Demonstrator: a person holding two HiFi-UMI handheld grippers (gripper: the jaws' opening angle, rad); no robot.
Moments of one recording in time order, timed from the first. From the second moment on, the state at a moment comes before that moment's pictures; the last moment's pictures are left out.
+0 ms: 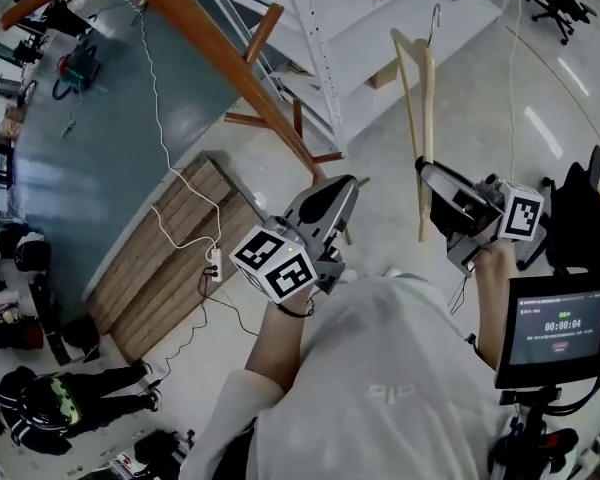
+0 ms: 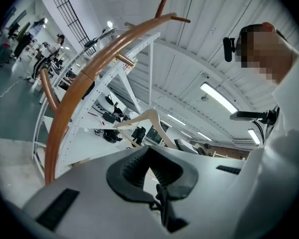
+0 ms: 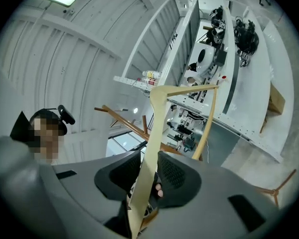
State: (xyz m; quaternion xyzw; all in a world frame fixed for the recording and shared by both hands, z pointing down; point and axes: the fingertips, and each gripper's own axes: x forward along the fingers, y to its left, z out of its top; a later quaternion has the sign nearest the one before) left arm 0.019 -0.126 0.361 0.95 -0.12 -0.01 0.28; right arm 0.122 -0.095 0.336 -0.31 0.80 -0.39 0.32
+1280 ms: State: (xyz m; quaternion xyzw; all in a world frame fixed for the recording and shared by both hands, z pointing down) left arm -0.086 -0.150 0.355 0.90 -0.32 -0.05 0.29; right arm 0.008 -0.174 0.322 -0.13 0.84 -0.47 0.23
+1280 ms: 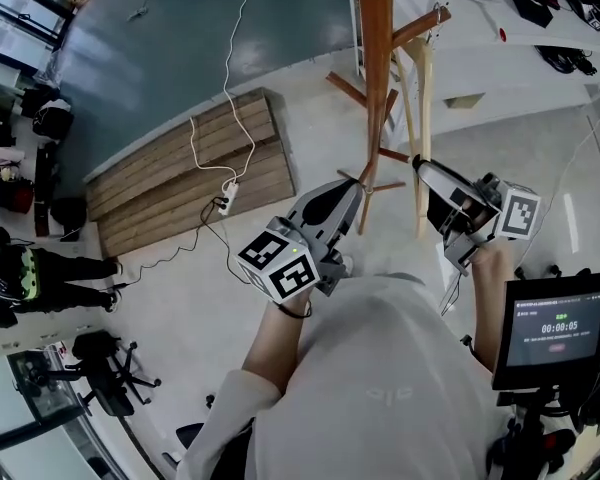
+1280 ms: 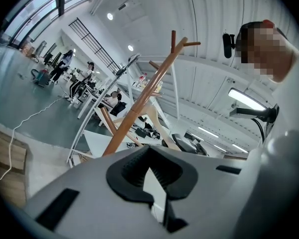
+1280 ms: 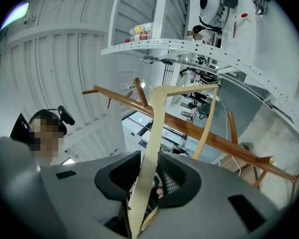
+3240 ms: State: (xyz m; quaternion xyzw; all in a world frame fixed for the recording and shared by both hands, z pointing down) left arm -0.131 -0.140 0.375 0.88 -0.37 -0.07 0.30; right arm -0.042 -0.177 0.363 -0.14 0.84 -0.49 0.21
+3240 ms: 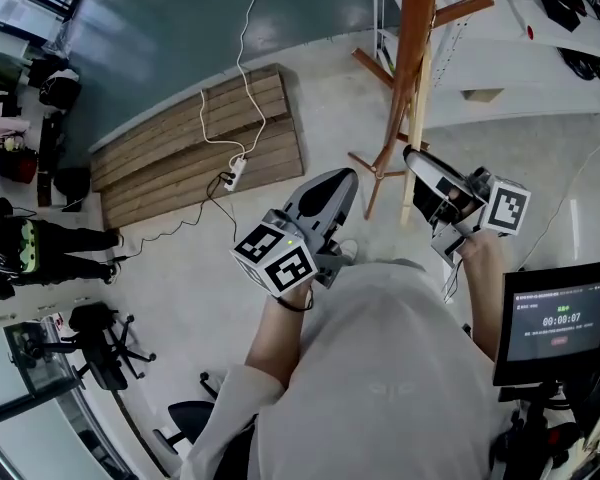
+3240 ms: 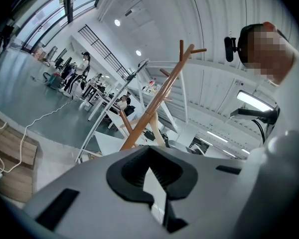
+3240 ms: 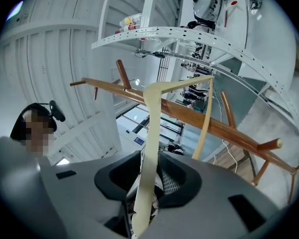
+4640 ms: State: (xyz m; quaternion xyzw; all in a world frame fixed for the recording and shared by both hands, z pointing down) left arm -0.114 -0.148 0.376 0.89 -0.35 -0.06 0.29; right arm 0.021 -0.199 0.329 -0.23 0.83 -0.40 0.32
